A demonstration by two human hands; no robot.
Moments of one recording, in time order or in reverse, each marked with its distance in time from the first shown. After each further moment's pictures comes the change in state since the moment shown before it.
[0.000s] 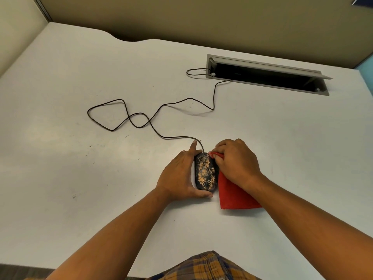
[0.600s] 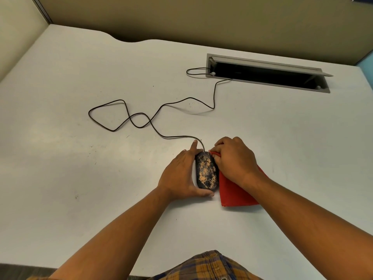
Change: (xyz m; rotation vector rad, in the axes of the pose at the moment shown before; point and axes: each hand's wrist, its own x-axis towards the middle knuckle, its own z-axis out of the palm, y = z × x) left_hand 0.000 0.000 0.000 -0.001 -0.004 0.012; right_hand 0.002 -0.006 0.001 -0.074 -0.036 -0.023
